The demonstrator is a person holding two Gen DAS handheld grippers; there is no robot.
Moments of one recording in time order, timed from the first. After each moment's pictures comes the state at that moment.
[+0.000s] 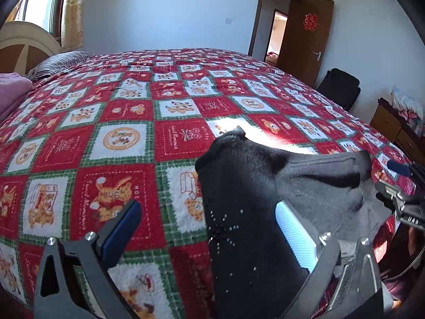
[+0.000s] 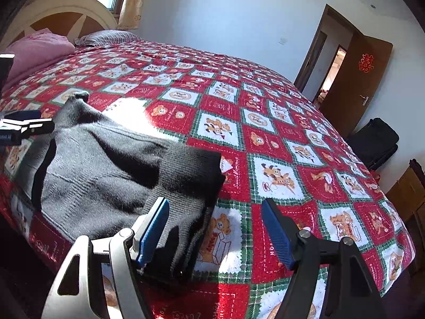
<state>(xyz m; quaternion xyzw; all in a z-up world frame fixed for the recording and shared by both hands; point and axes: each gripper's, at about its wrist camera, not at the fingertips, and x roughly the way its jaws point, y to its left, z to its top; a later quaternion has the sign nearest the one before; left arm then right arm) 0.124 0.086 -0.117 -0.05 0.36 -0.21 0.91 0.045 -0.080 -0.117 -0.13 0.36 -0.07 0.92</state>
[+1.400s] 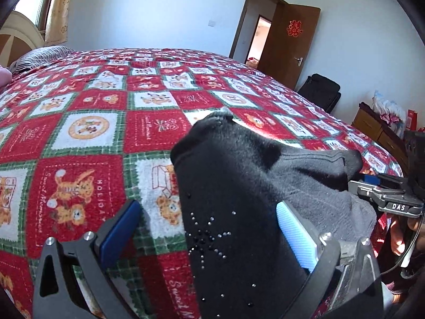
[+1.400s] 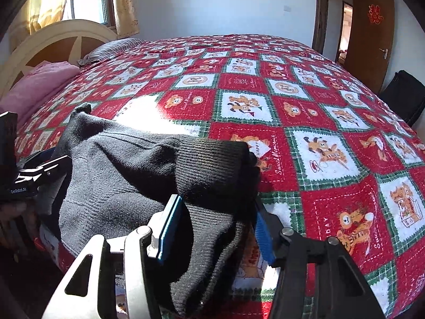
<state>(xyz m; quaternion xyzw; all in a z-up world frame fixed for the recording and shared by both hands) 0.139 0.074 -0.144 -0.09 0.34 -0.28 0.89 0.072 -0.098 -0.152 0.01 0.41 -0.01 0.91</state>
